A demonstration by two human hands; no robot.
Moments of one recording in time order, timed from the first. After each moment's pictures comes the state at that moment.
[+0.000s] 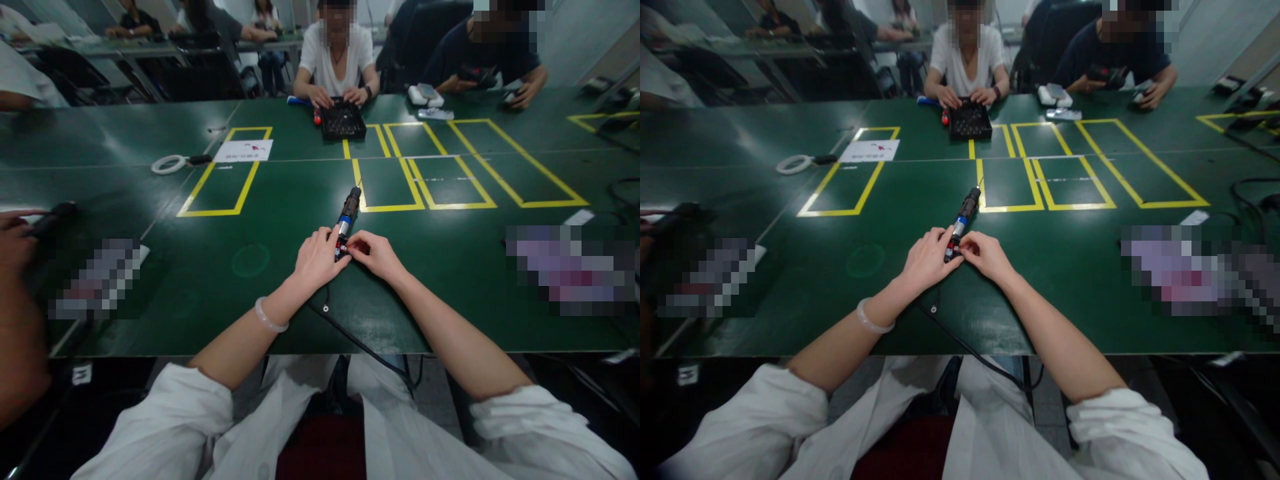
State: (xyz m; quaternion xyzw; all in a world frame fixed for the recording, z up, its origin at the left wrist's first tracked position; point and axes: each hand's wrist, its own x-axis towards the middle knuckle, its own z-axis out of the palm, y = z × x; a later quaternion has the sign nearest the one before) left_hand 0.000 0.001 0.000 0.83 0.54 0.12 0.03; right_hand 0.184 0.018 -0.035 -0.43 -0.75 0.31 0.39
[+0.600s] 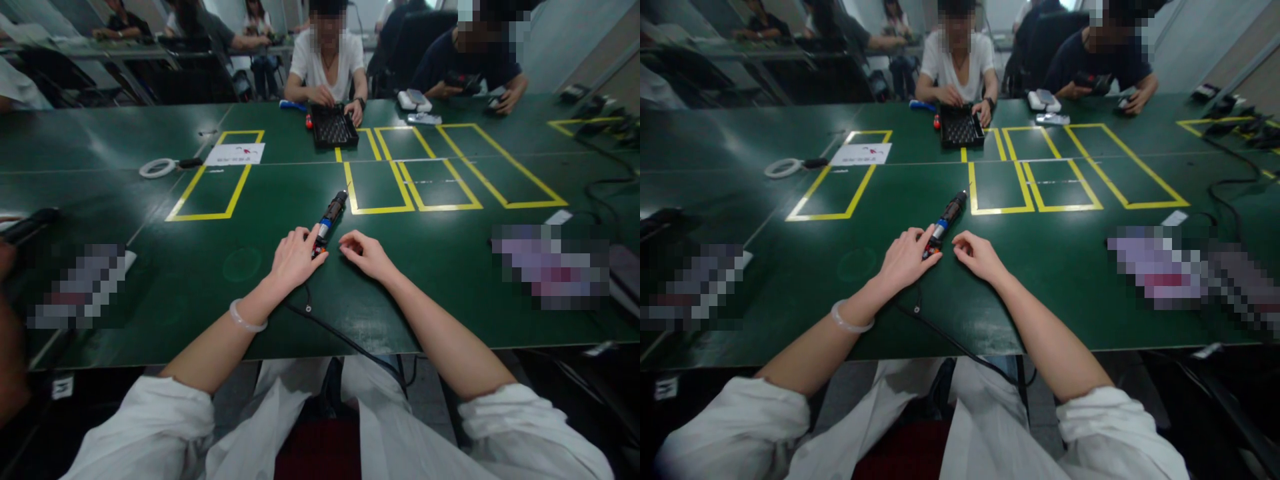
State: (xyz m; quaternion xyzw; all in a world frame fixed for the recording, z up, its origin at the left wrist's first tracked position) left_hand -0.027 0.009 0.005 0.82 0.57 0.06 -0.02; right_hand 0.186 0.019 -0.036 -0.42 -0.74 0.34 0.40
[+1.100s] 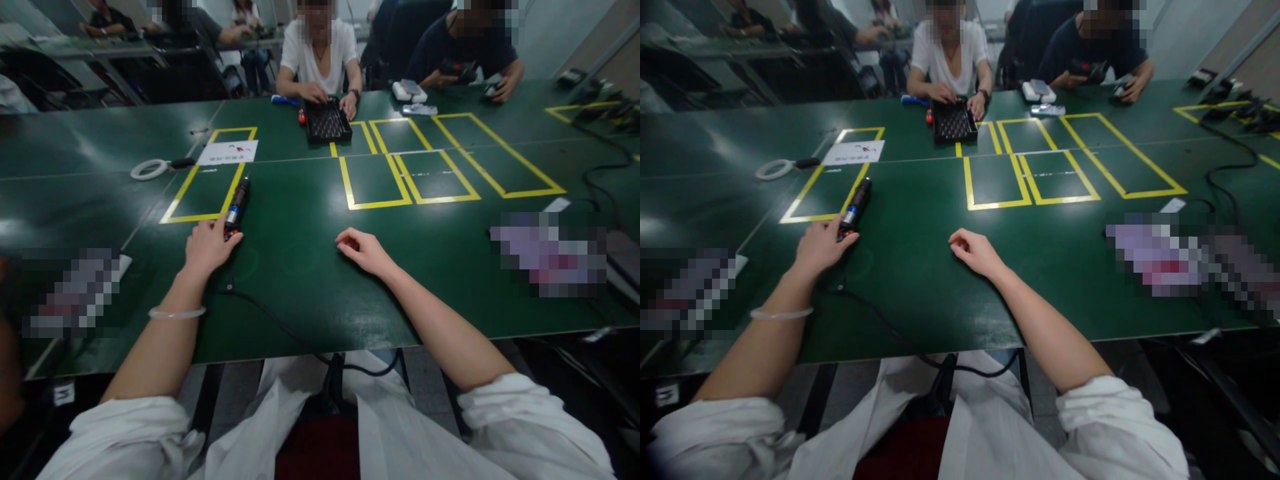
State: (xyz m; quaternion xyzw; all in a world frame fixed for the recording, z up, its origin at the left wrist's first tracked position) left_hand -0.189 0.058 0.008 0.67 0.74 0.02 0.00; right_hand 0.189 0.020 -0.036 -0.43 -0.75 0.34 0.38
